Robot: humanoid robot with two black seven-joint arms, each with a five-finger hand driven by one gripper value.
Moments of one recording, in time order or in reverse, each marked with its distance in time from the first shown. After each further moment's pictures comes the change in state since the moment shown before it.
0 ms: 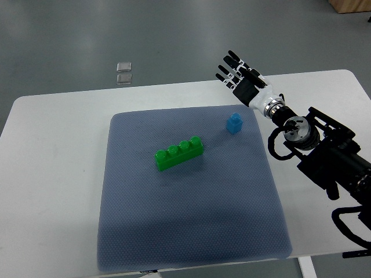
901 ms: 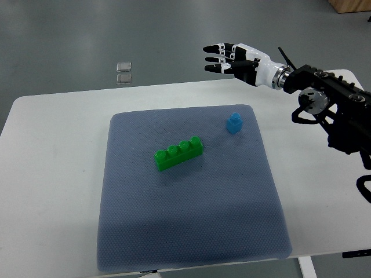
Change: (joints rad) left arm 0.000 0.000 -0.005 -0.015 0.000 0.001 0.000; right arm 0.206 -0.177 -0.156 0.099 -0.723 0.138 -0.030
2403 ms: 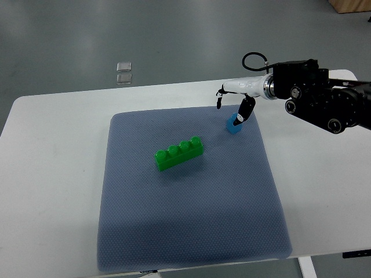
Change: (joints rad) left arm -0.002 0.000 0.001 -0.042 0.000 -0.003 -0.001; right arm 0.162 -0.088 -0.581 0.224 -0.758 -0.241 -0.036
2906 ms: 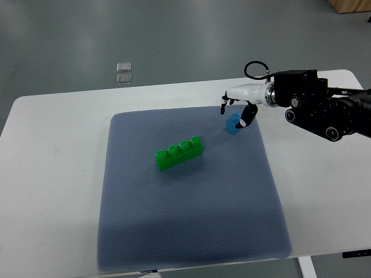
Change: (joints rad) left arm 0.002 0.000 0.000 0.000 0.000 0.000 0.000; right arm -0.032 0.014 -0.033 -0.023 -0.015 -0.042 0.008
